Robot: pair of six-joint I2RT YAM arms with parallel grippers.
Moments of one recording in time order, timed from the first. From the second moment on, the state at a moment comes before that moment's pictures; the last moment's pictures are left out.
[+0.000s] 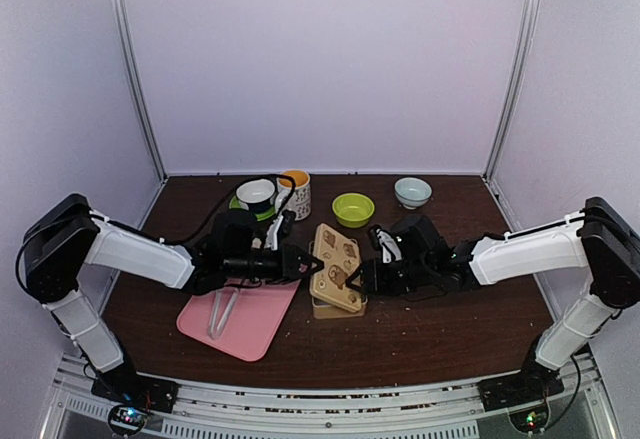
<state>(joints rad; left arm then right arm) -0.84 1.67 0.76 0.52 0.41 -0.84 0.86 1.58 0.79 0.08 -0.19 0.75</state>
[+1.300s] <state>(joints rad) -0.98 1.46 1.13 -0.32 0.06 -0.46 0.85 1.37 0.77 0.07 -0.07 0.68</state>
